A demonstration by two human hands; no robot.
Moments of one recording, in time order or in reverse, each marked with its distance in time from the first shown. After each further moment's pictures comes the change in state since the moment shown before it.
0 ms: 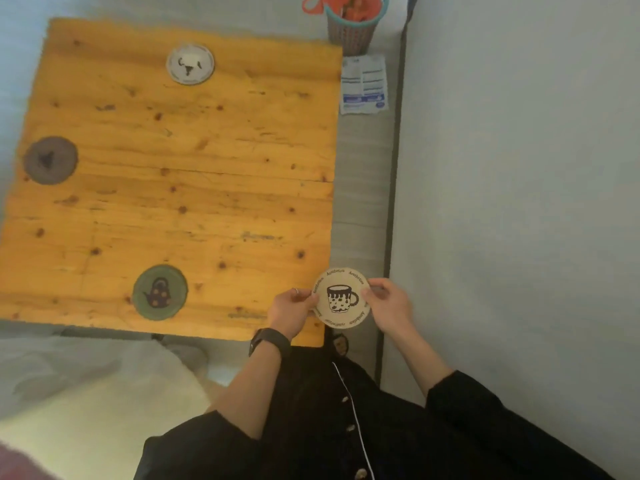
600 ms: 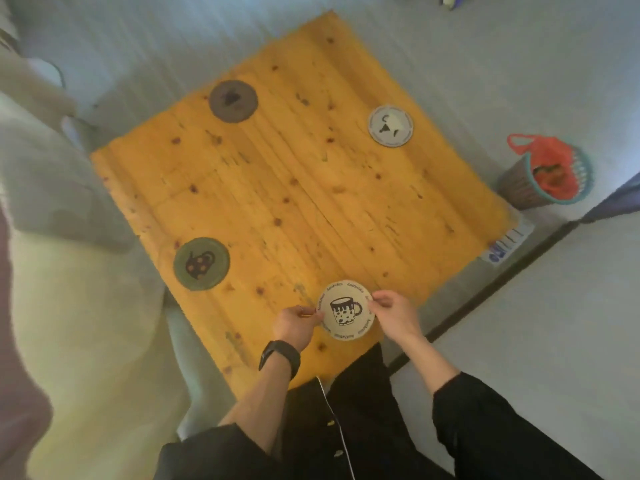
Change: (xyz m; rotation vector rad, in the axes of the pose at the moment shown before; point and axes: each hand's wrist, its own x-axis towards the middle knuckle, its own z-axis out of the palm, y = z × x) left_hand 0.088 0.078 -0.045 -0.643 0.404 -0.296; right_hand 0.172 -0.243 0.045 -0.700 -0.518 -0.396
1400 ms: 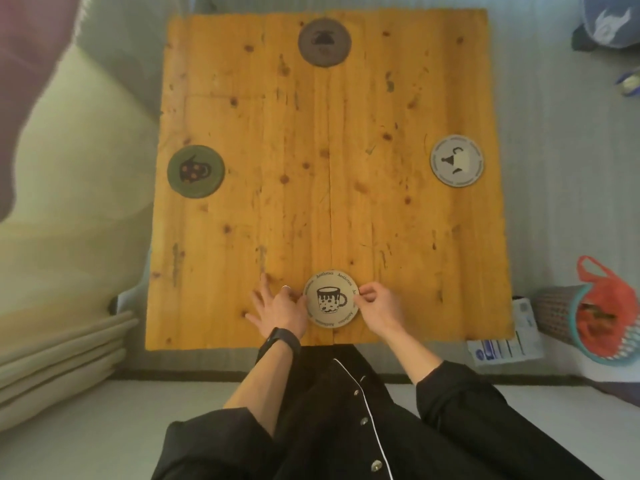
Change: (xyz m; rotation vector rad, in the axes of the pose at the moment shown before) left_hand 0.000 0.041 0.151 0.024 0.475 -0.251; right_hand 0.121 0.001 -0.089 -0.570 -0.269 -0.320
